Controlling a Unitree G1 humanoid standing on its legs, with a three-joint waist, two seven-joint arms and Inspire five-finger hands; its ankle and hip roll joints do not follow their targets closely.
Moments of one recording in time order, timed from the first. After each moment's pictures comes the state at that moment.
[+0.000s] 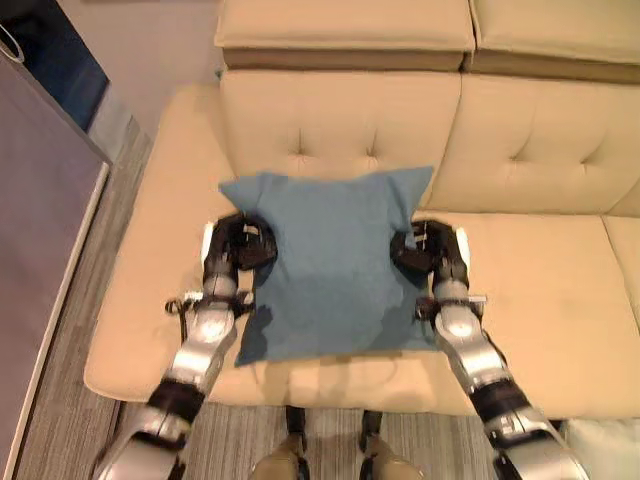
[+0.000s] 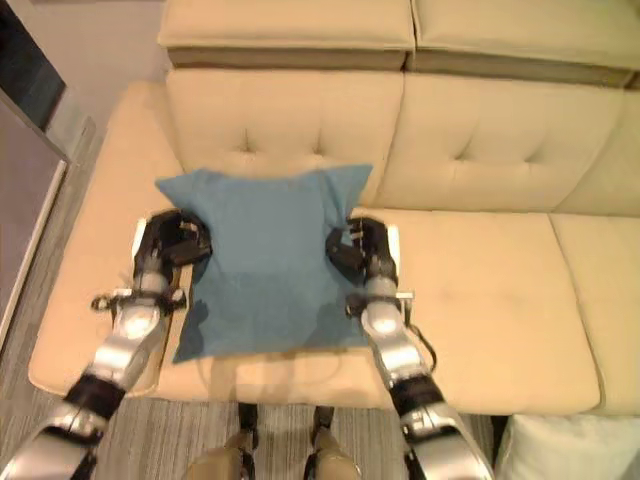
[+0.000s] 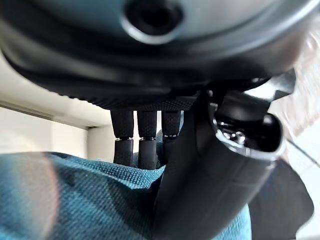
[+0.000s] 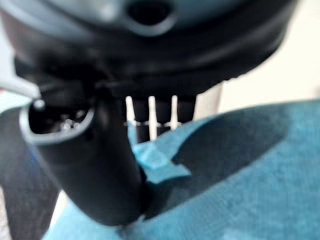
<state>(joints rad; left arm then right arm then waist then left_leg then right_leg) -0.59 0.43 -0.33 0.49 -0.35 -0.20 0.37 -0.58 -0.33 0.22 0.52 0.15 -0.10 -0.43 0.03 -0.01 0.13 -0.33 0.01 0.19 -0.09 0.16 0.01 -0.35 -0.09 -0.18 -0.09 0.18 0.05</state>
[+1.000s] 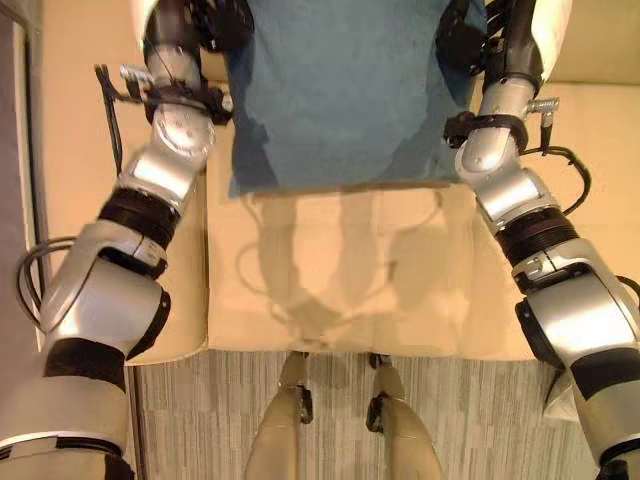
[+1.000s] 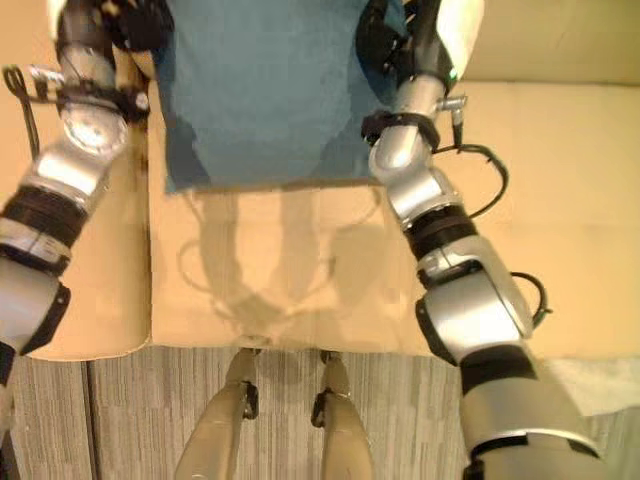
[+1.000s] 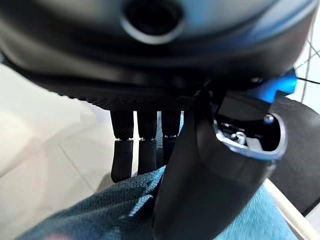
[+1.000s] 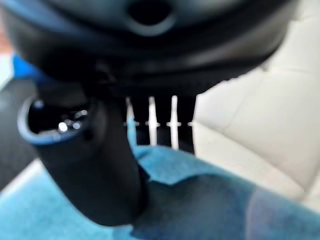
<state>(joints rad) -1.42 0.59 -0.60 0.94 -0.26 -0.22 0.51 -1.34 -0.52 0.49 0.92 0.02 -0.11 -0.71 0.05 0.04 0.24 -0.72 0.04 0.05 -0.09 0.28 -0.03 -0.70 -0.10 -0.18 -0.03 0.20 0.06</state>
